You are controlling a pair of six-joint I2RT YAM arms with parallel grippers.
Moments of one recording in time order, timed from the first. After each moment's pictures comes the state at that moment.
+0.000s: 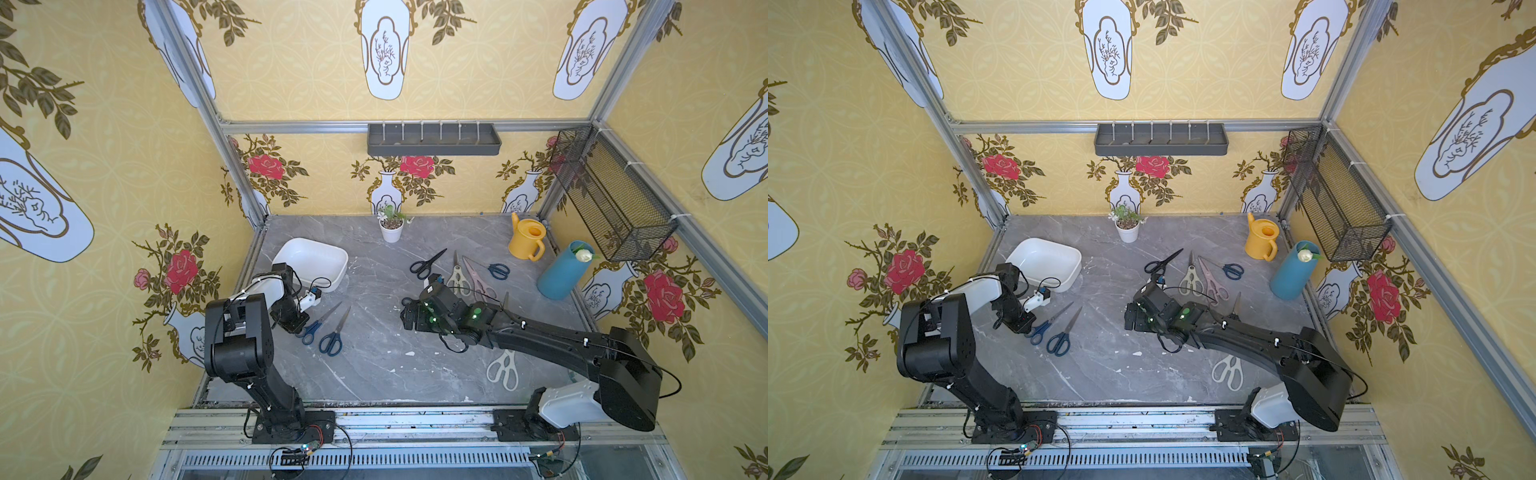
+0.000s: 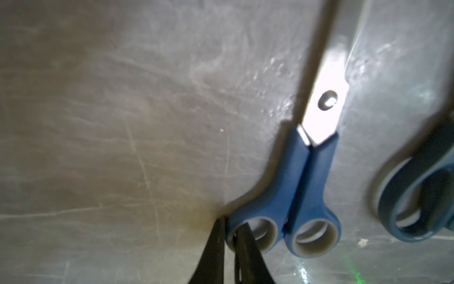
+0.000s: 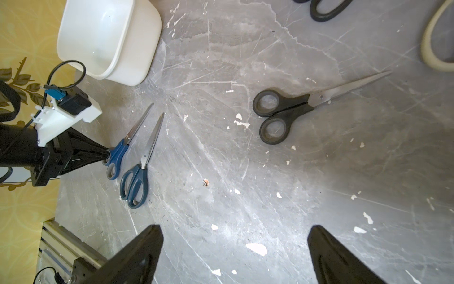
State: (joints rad) left arm 0.13 1.72 0.95 -0.87 0.02 0.81; right arm 1.02 1.43 0.93 -0.37 0.11 0.88
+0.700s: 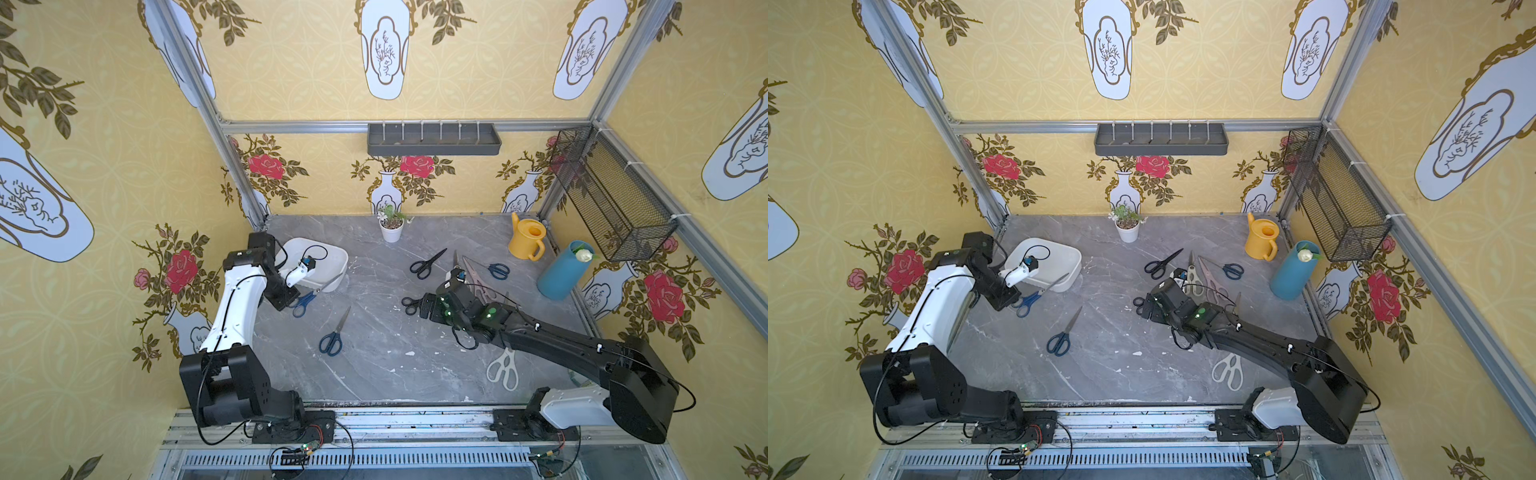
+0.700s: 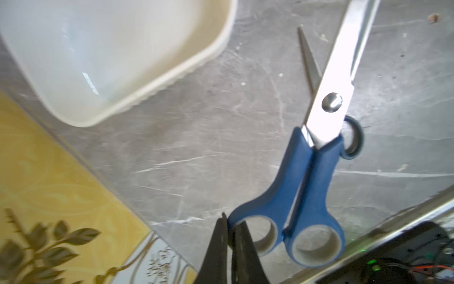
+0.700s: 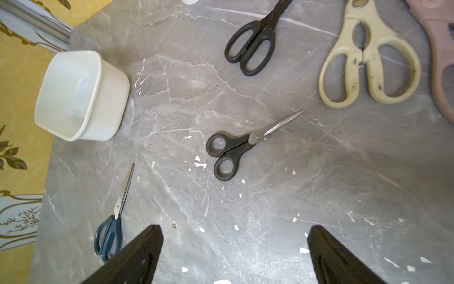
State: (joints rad) left arm 0.17 1.49 1.37 -1.19 0.06 1.01; right arm 0.90 1.33 0.80 -0.30 0.20 0.91
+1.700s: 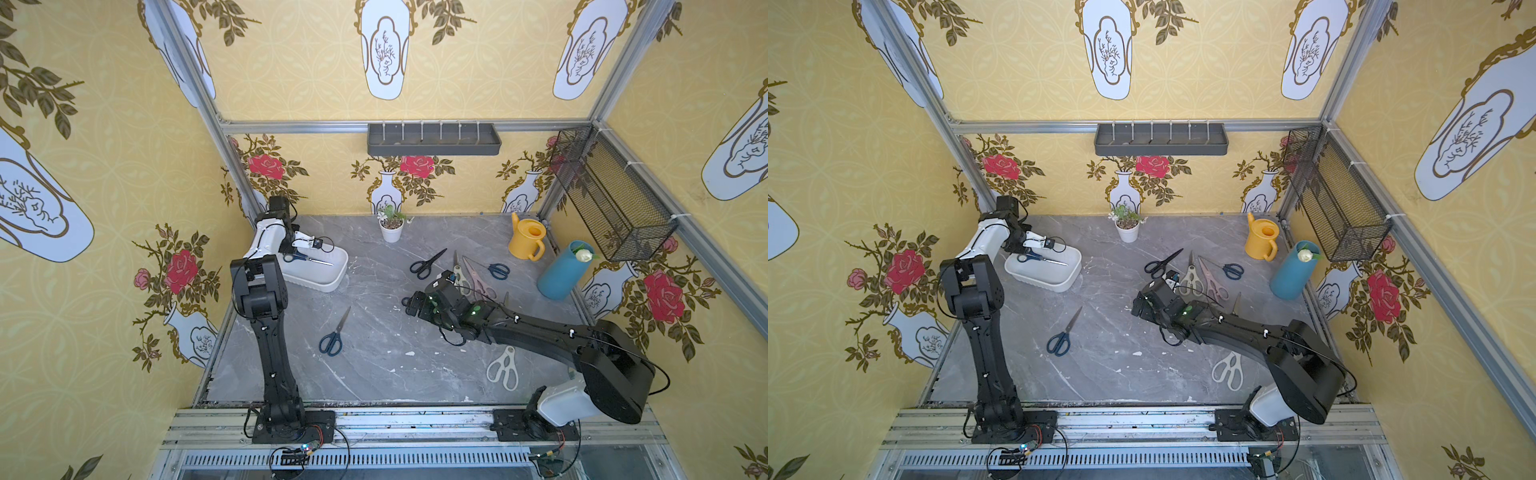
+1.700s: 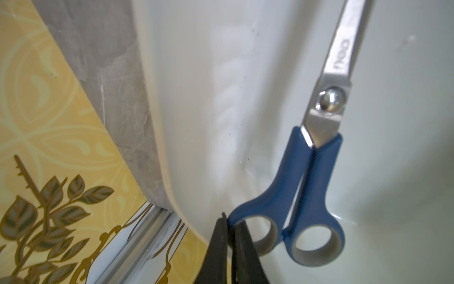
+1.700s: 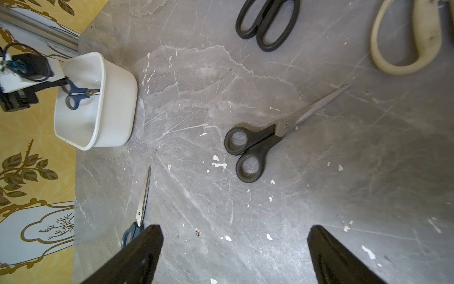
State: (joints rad) left arm 0.13 2.35 2.06 -0.84 -0.05 1.87; right arm 0.94 1.49 0.87 -0.21 0.14 1.03
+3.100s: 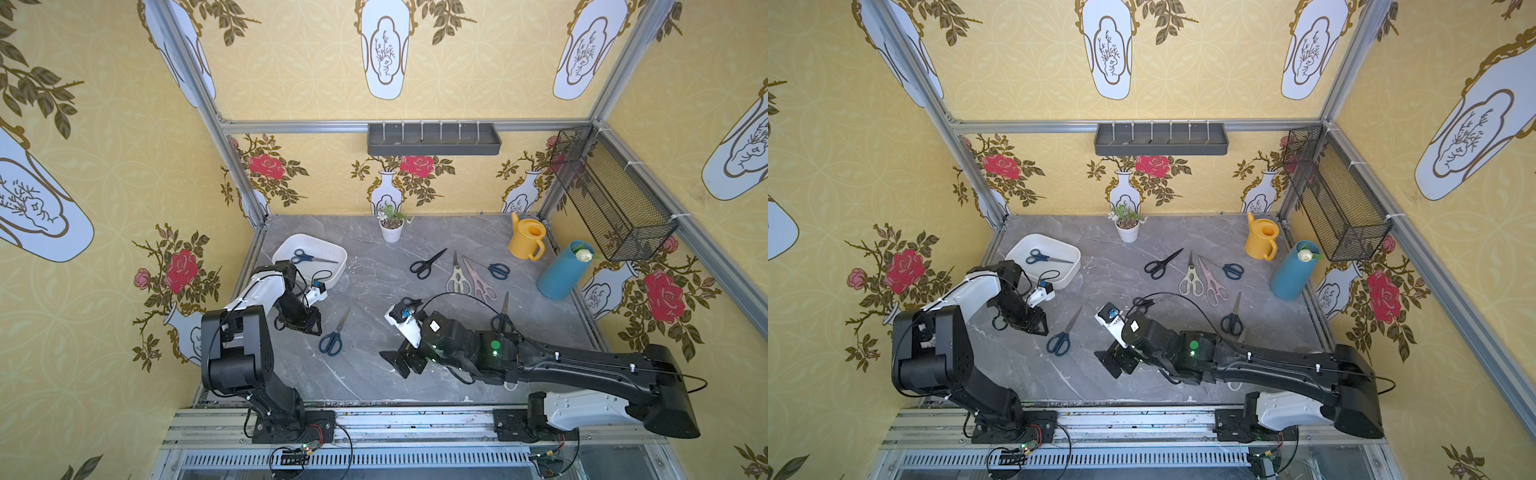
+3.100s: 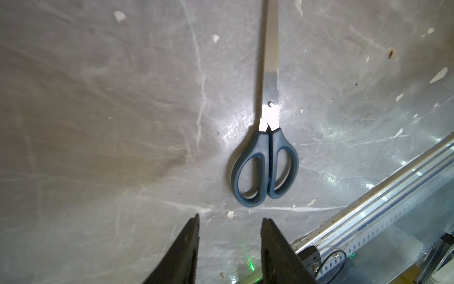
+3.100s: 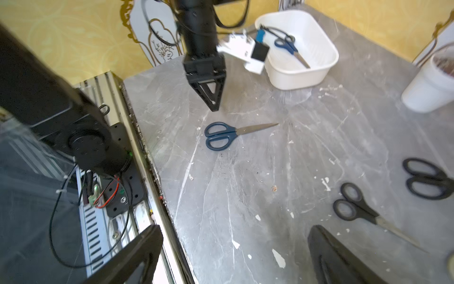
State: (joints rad) left arm 0.07 1.62 1.00 -1.11 0.29 0.56; right arm 1.42 1.20 0.97 -0.34 0.19 0.14
